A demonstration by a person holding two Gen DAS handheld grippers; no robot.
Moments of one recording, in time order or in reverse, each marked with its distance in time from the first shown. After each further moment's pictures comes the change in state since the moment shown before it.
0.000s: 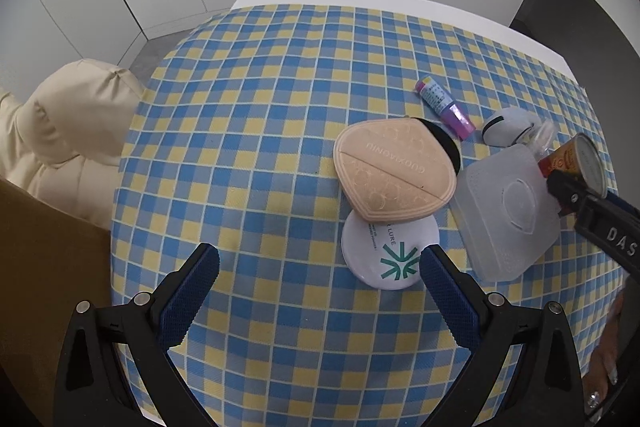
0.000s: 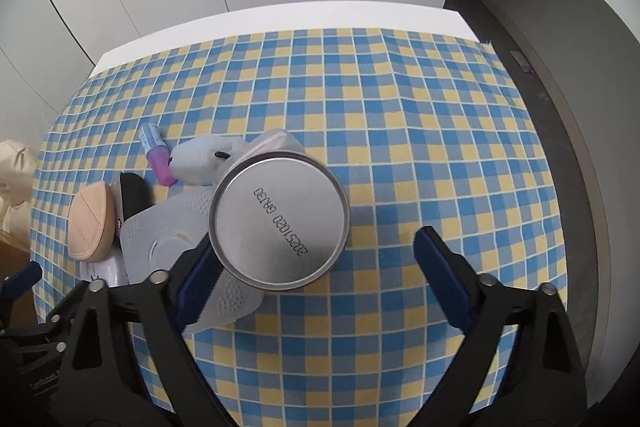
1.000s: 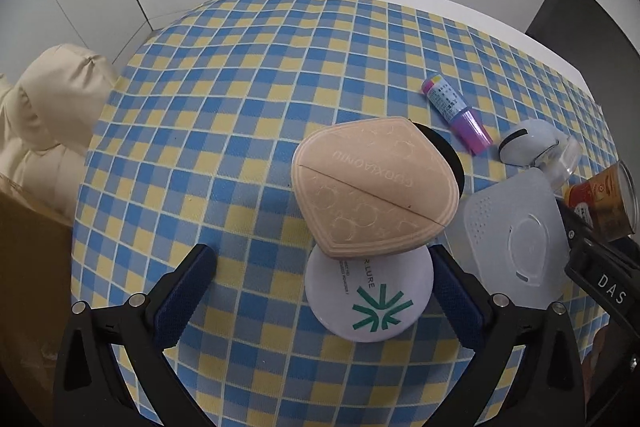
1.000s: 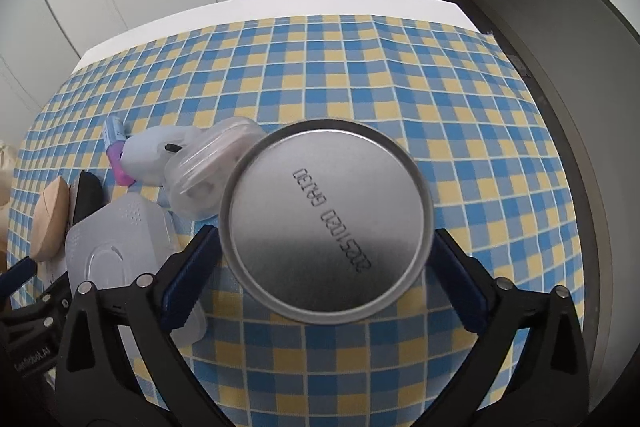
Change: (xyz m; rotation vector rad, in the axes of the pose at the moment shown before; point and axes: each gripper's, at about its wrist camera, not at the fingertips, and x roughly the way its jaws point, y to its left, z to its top) left arm 0.030 -0.015 0.006 -0.063 -0.017 0.000; right arm 0.036 -0.010 -0.010 -0.012 -0.020 -0.018
